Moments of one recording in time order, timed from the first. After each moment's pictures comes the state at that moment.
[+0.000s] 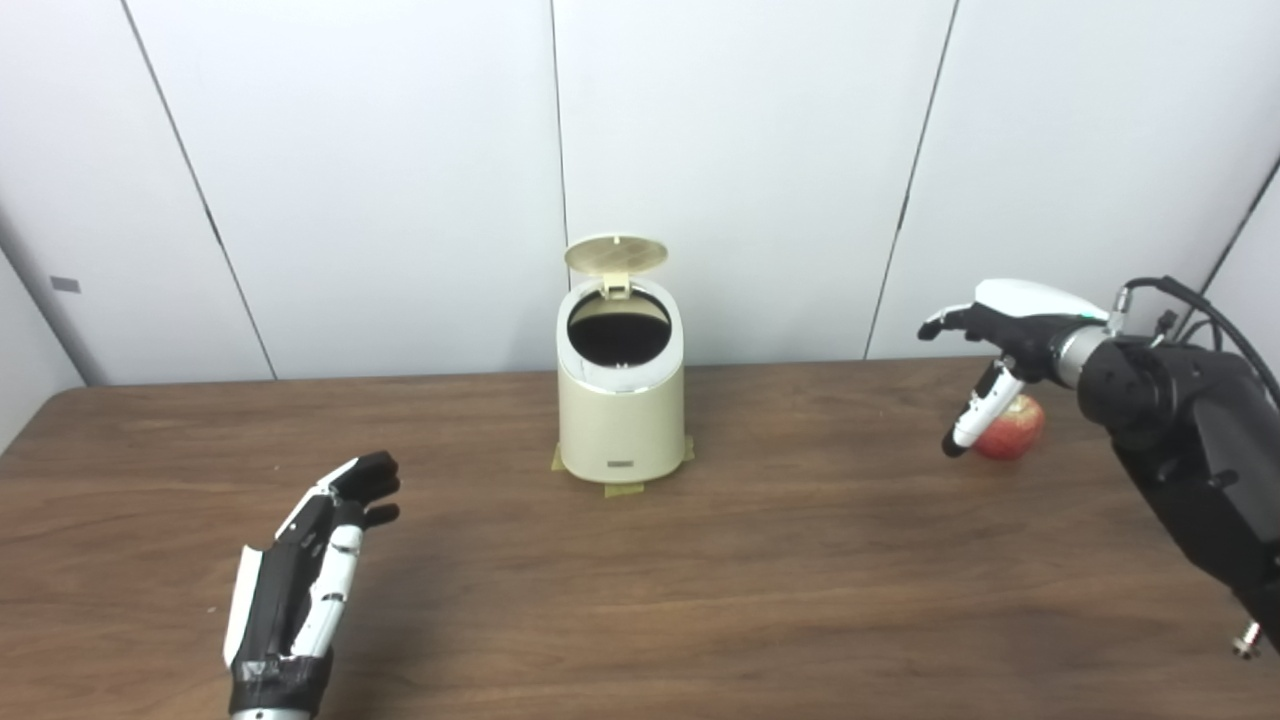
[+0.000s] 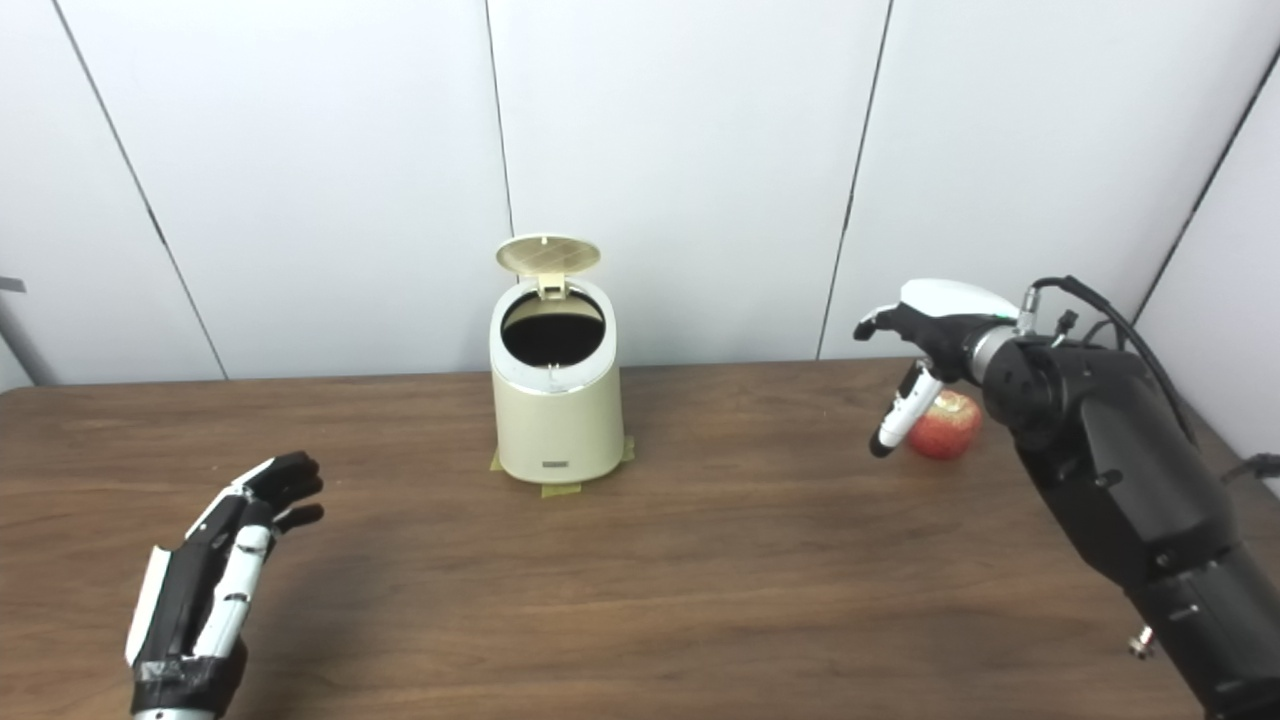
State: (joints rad) left arm 0.03 0.12 0.09 -0.13 -0.05 -0.22 -0.01; right arm -0.65 -0.69 0.26 0.05 -0.85 0.43 0.74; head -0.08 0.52
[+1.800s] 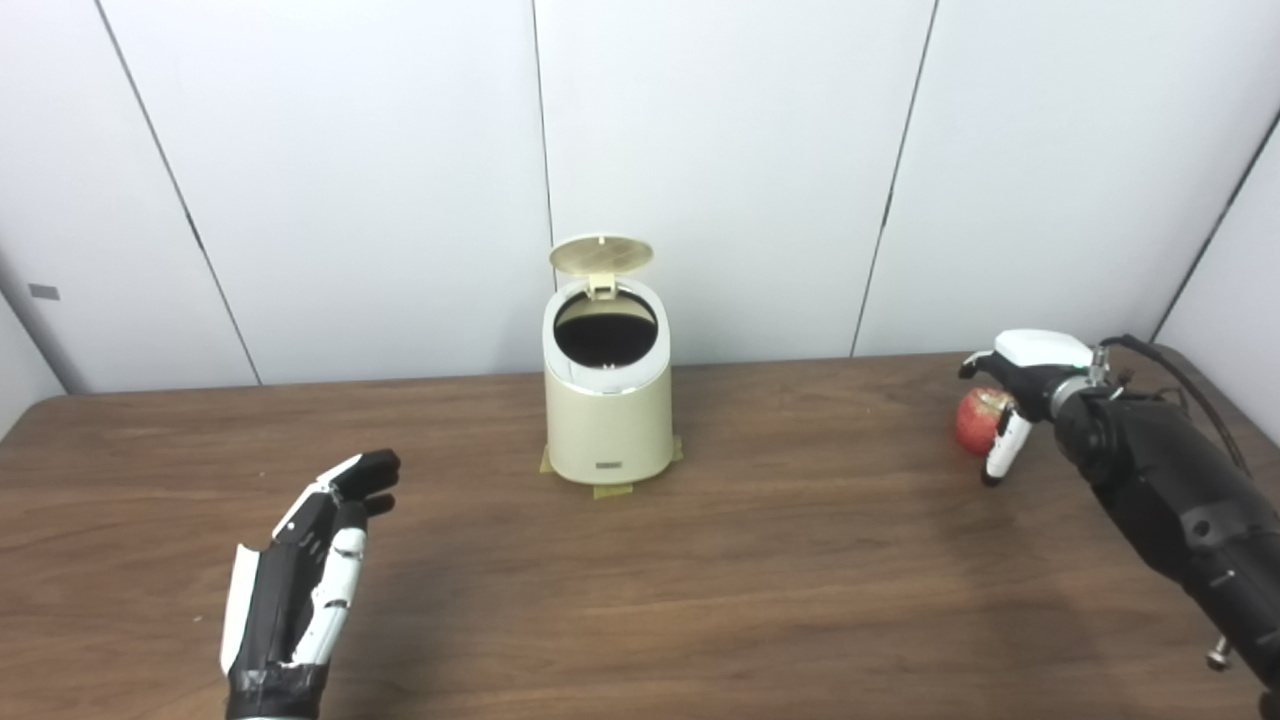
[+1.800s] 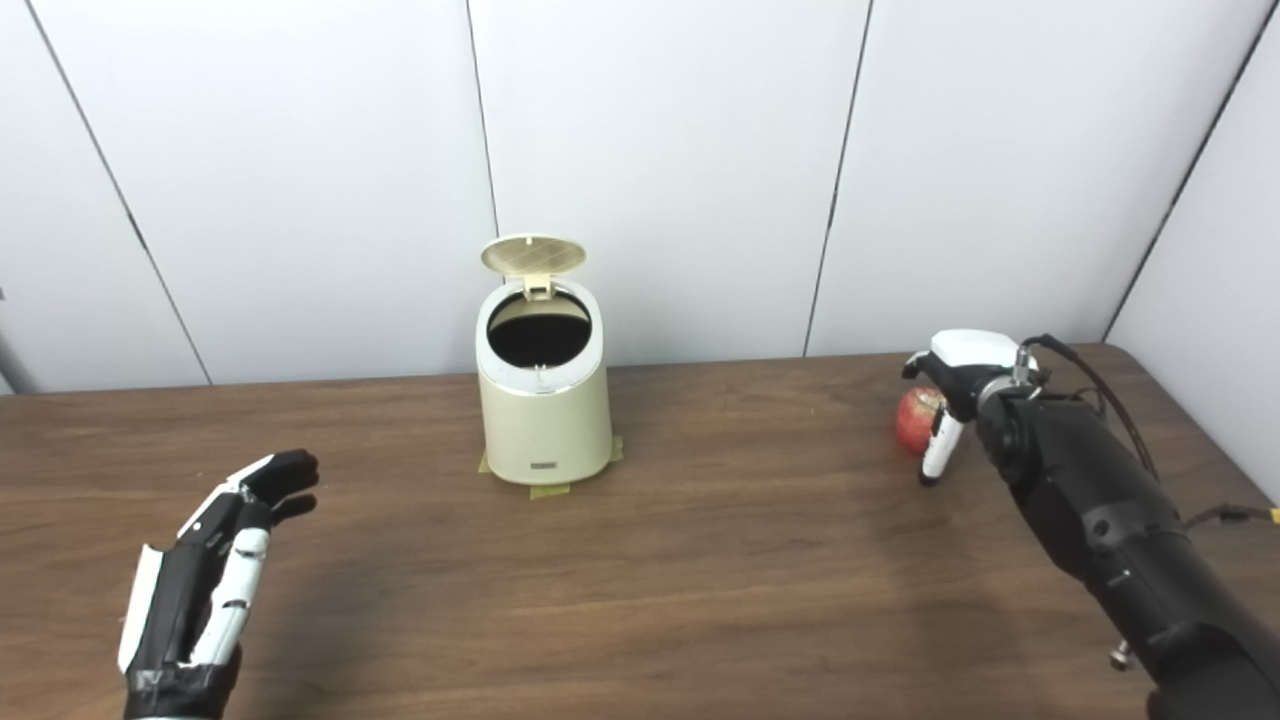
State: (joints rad) left arm 0.05 0.10 0.09 -0.20 0.03 -0.25 0.00; right arm -0.72 -0.63 0.38 0.61 -0.84 0.23 0.31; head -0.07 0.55
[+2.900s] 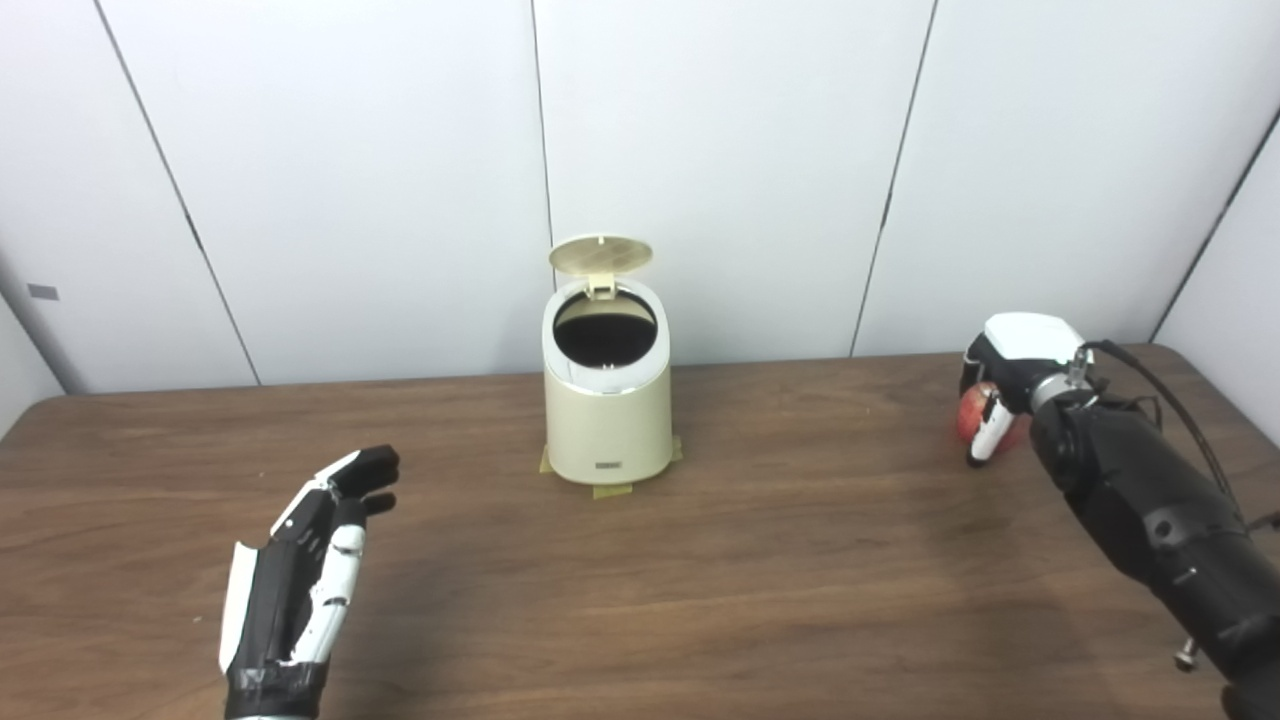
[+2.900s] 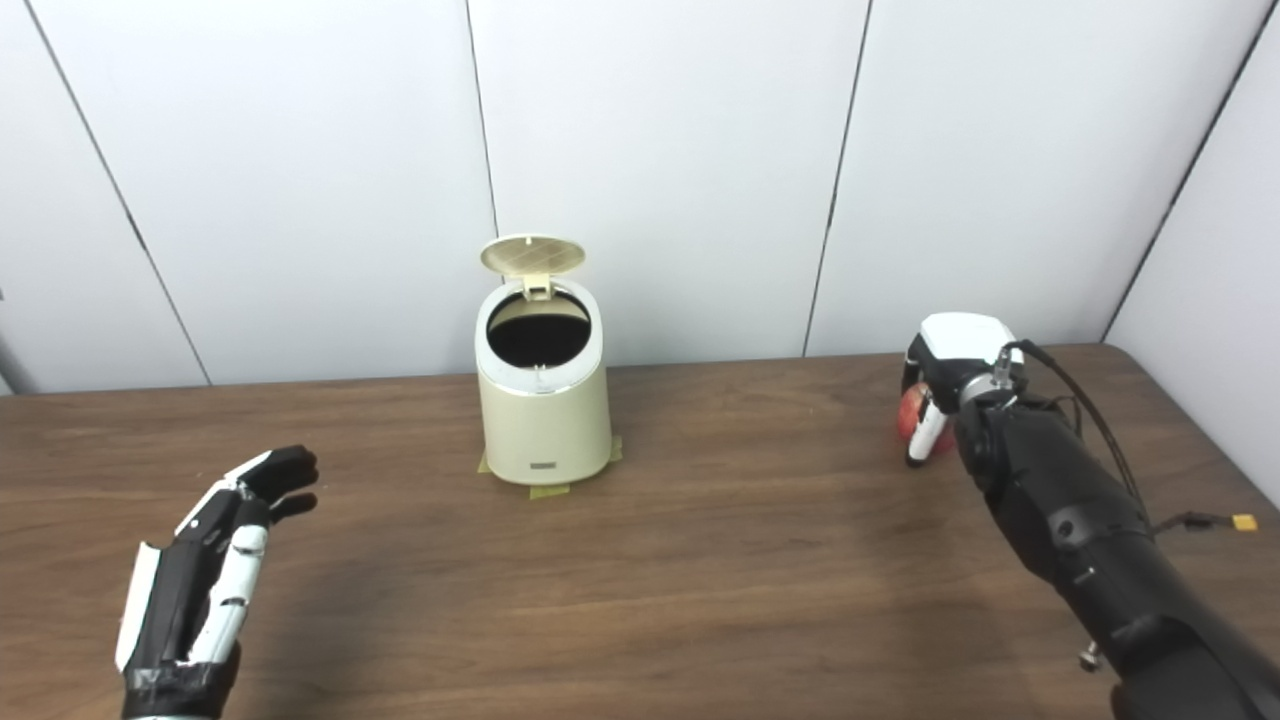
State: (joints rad) left arm 0.05 0.09 0.09 -0.22 0.03 -0.23 0.00; right arm -0.73 -0.59 0.39 0.67 -0.86 0.27 0.12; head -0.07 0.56
